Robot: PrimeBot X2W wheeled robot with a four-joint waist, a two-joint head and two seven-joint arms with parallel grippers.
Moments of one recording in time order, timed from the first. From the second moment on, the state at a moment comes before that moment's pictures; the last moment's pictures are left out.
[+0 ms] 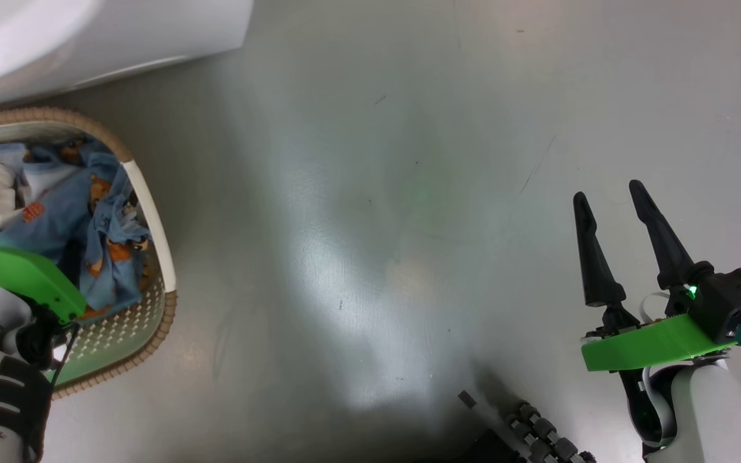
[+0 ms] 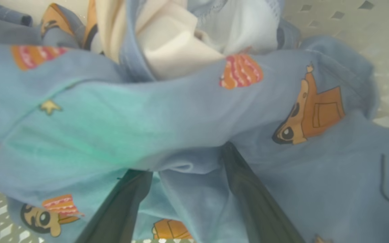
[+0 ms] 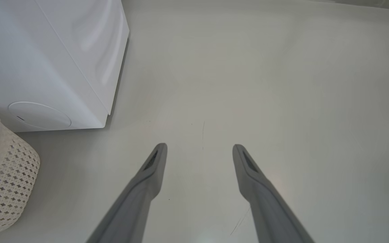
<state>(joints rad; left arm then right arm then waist) -0.90 0.27 -0.27 1.28 -0.78 -0.09 0.03 -0.25 -0.05 -0.02 0.03 0.12 0.13 -0.25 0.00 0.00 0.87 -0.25</state>
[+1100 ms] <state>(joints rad) -0.77 0.27 -0.32 1.29 -0.79 -0.12 -0.05 -0.30 -0.05 0.02 0.10 0.14 0.13 -0.25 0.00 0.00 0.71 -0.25</state>
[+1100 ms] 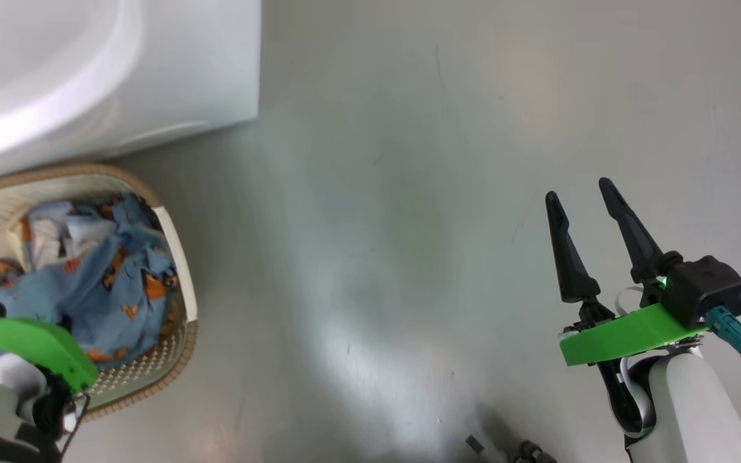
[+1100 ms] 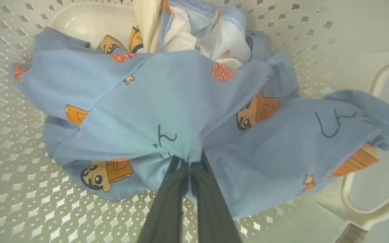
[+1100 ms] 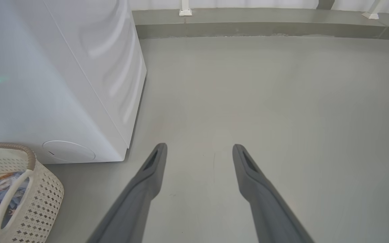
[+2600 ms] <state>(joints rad) -0.16 0.24 -0.16 0.49 -0.34 0.00 -0.25 -0.14 -0.05 0.01 0.22 0.12 0.13 -0.25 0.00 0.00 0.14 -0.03</state>
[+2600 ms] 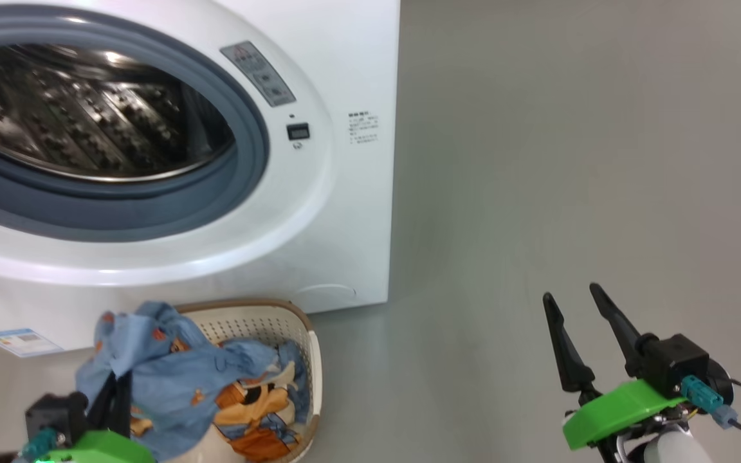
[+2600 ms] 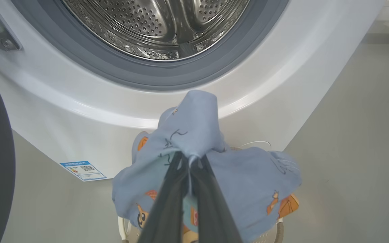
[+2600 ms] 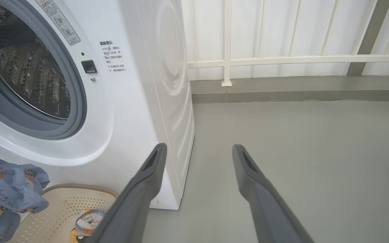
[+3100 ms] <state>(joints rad) 0.04 0.11 -0.04 0.32 -0.28 -0.04 -0.25 -0.06 -0.05 0.01 0.23 0.13 0.13 -0.25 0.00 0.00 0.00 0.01</state>
